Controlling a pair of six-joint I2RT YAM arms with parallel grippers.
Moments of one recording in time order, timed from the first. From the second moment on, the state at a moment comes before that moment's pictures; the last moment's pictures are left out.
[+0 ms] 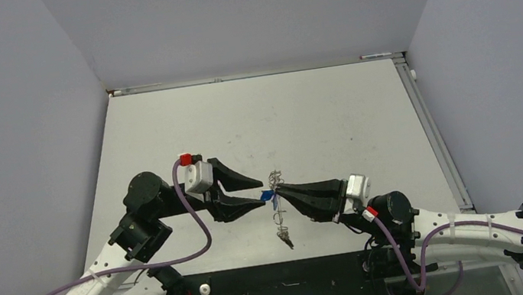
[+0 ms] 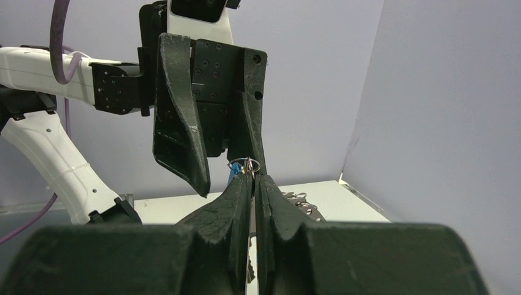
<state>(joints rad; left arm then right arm) -0.78 0.76 0.79 0.12 0.77 -0.17 1.28 0.71 0.41 0.82 0.03 -0.17</state>
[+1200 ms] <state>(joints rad) -0.82 0.78 0.80 0.12 0.72 -0.15 1.28 0.72 0.39 0.93 0.04 -0.14</state>
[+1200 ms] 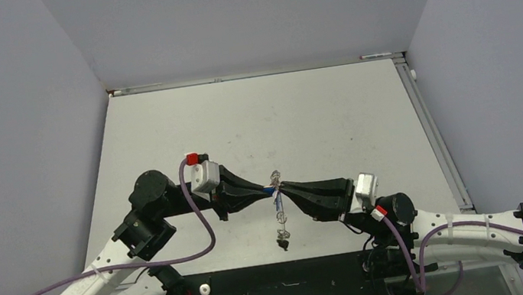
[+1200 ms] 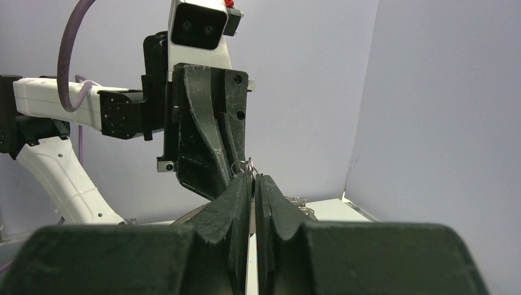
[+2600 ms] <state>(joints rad) -0.96 0.73 0.91 -0.16 0.38 0.06 1.28 0.77 0.39 1.02 0.06 -0.11</state>
